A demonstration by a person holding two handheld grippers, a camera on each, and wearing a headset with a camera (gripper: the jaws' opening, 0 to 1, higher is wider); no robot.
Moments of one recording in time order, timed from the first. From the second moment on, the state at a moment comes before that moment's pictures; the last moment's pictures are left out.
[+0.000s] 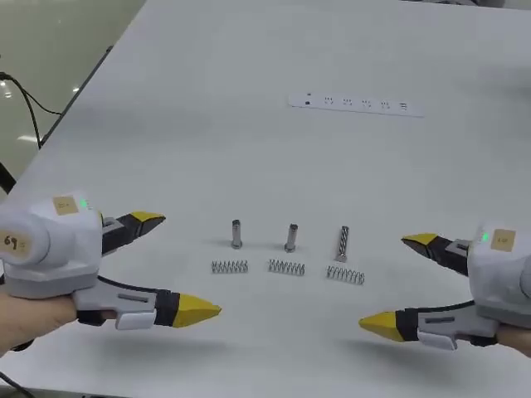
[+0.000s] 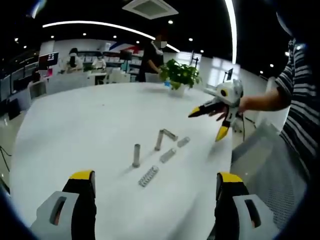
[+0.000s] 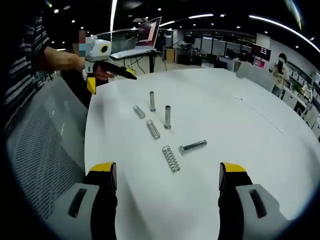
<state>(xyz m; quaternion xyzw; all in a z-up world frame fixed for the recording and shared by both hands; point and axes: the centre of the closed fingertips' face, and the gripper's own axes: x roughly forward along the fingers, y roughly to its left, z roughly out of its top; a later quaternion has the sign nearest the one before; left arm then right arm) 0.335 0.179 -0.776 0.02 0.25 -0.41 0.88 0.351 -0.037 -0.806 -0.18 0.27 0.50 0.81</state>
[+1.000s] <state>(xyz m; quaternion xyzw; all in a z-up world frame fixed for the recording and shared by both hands) 0.333 0.177 -0.777 0.02 0.25 -0.42 0.87 0.364 -0.031 -0.801 -0.18 0.27 0.50 0.80</state>
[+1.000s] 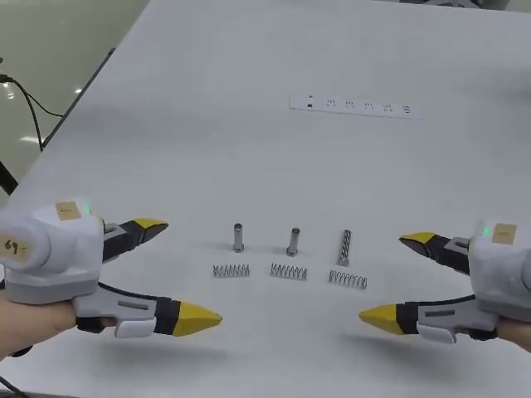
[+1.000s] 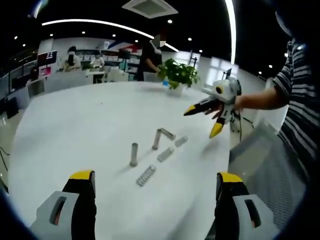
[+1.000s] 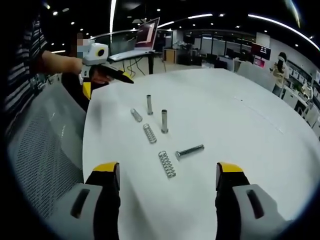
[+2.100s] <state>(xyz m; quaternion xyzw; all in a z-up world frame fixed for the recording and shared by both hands) 0.334 0.179 -0.780 0.02 0.25 -0.41 0.88 0.411 -0.005 -0.794 -0.12 0.31 0.47 0.82</state>
